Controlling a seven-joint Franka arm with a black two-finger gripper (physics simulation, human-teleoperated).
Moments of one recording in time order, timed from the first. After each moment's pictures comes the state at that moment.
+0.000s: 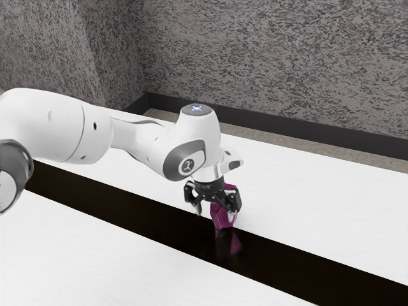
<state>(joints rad) -0.30 0.40 -0.02 -1.88 -0.01 2.31 -0.43</state>
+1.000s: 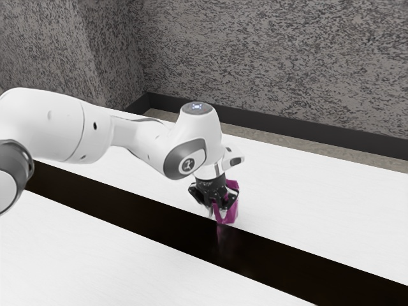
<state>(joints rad) -0.30 0.40 -0.02 -1.87 0.01 2.34 -0.45</state>
